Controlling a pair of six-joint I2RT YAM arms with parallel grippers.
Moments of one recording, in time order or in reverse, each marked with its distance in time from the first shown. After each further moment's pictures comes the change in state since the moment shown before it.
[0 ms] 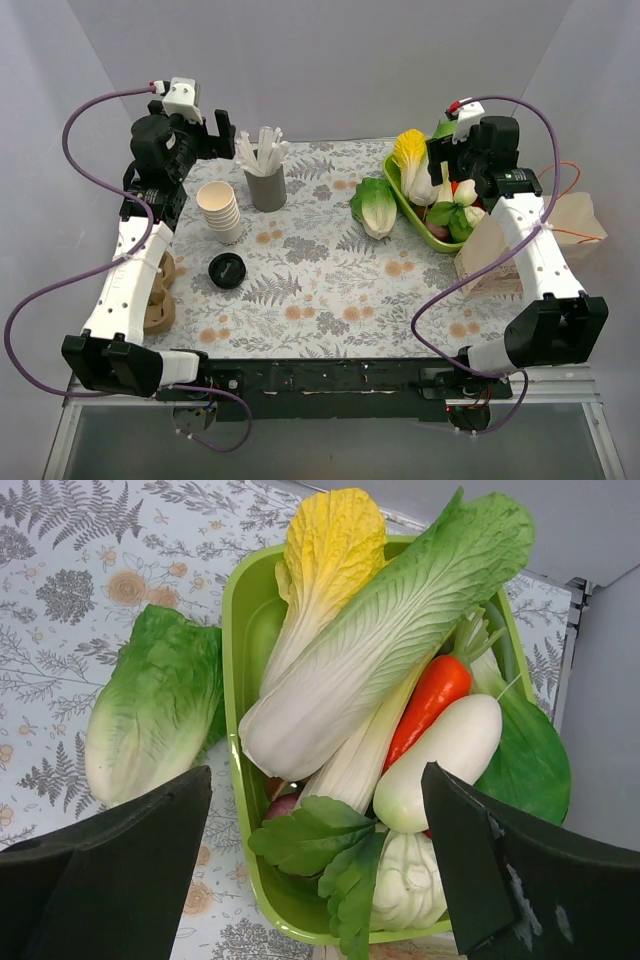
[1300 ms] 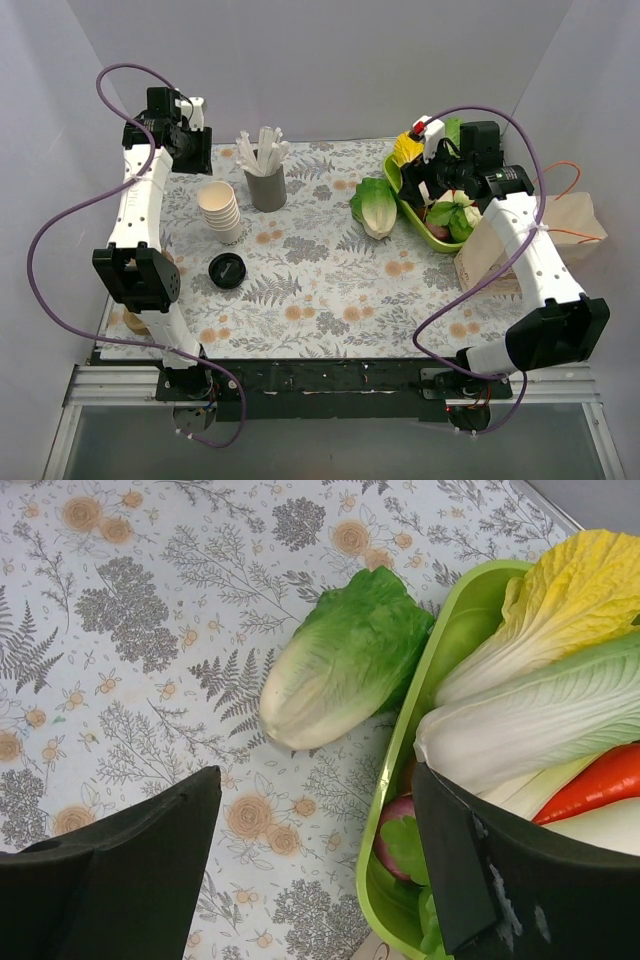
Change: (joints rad) left arm 0.130 0.524 0.621 -0.927 0.040 0.048; right arm 0.103 -0.013 0.067 -0.235 -0.335 -0.179
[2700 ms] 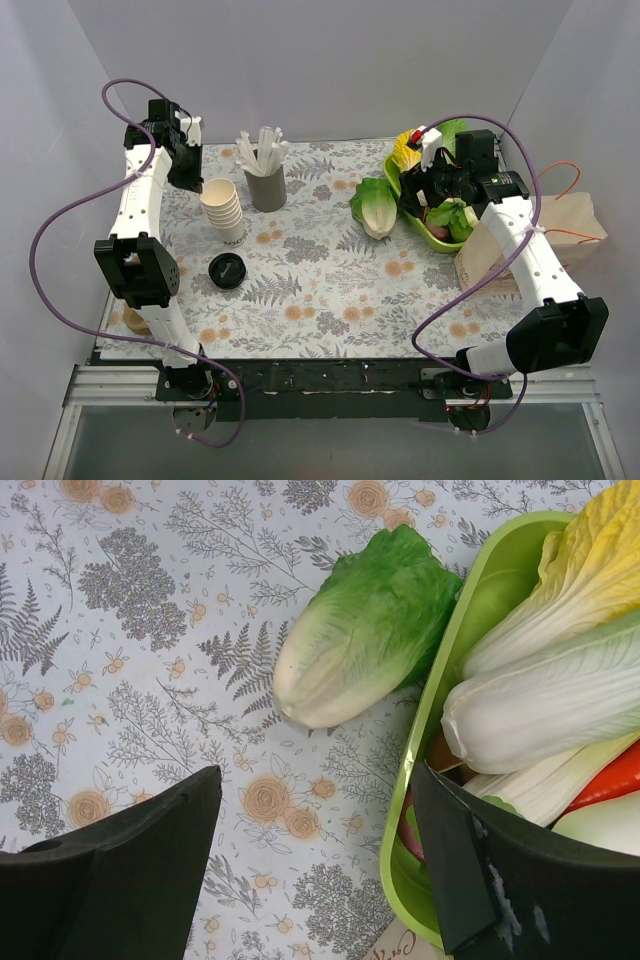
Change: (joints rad) left arm 0.044 0.053 -0.053 -0.098 -0.003 0.001; right arm 0.005 -0.005 -0.064 -0.005 0.011 0.023
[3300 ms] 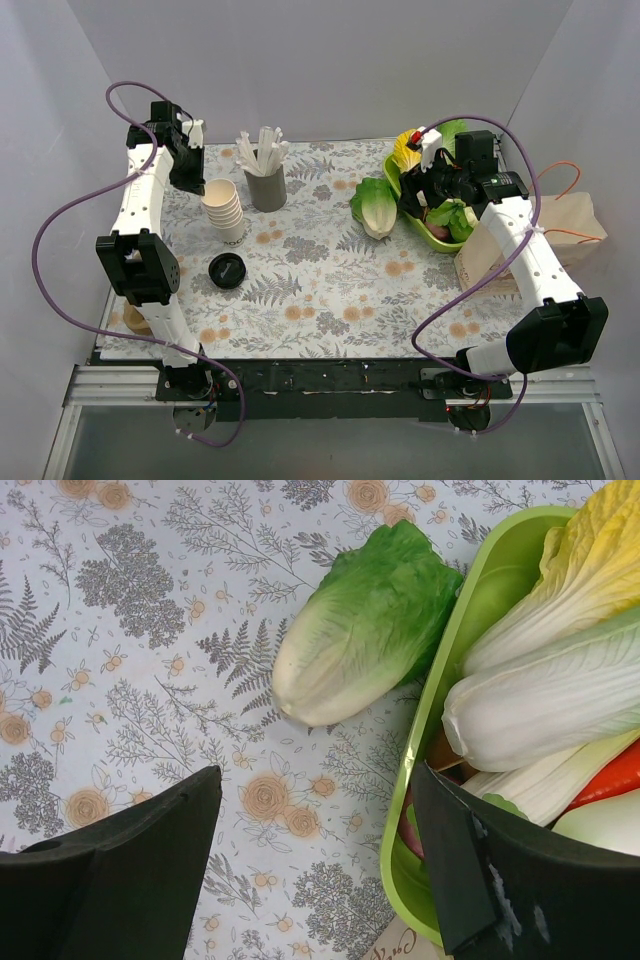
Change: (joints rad) left arm 0.000 0.023 -0.005 -0.006 0.022 0.001; right arm 0.000 -0.001 -0.007 0.000 0.004 -0.001
